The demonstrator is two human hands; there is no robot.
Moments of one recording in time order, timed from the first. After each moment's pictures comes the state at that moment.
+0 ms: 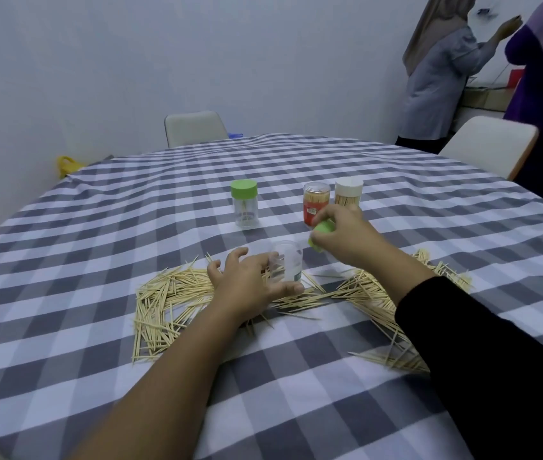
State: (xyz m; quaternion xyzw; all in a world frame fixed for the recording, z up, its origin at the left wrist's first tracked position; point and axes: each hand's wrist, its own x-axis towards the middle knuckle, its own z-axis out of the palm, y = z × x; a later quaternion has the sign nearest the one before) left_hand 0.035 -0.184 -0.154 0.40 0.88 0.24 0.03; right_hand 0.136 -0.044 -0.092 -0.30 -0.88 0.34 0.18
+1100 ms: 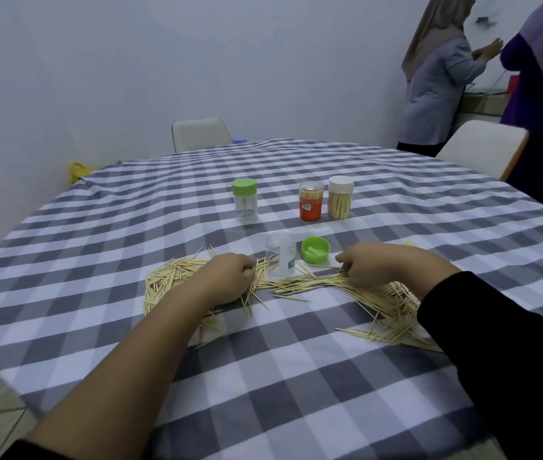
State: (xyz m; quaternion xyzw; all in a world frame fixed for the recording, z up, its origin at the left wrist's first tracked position) left_hand 0.039 -0.219 -0.126 0.43 0.89 0.14 0.09; right_hand 0.188 -0.038 -0.099 -0.28 -0.95 0.07 -0.15
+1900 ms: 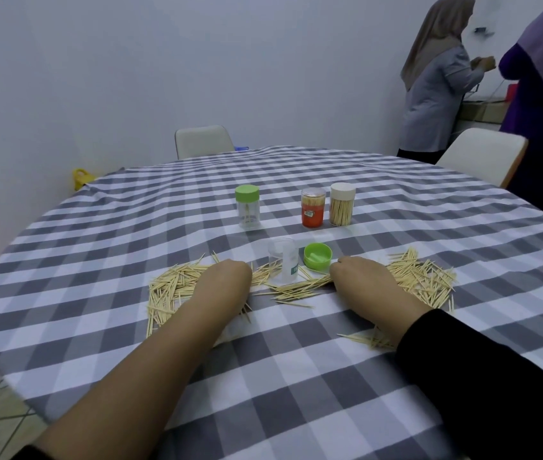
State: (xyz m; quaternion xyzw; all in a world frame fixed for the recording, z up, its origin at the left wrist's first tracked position) left_hand 0.034 -0.213 -0.143 0.42 0.91 -0.05 -0.07; right_hand 0.185 -0.060 -0.139 -0.22 -0.97 -0.12 0.05
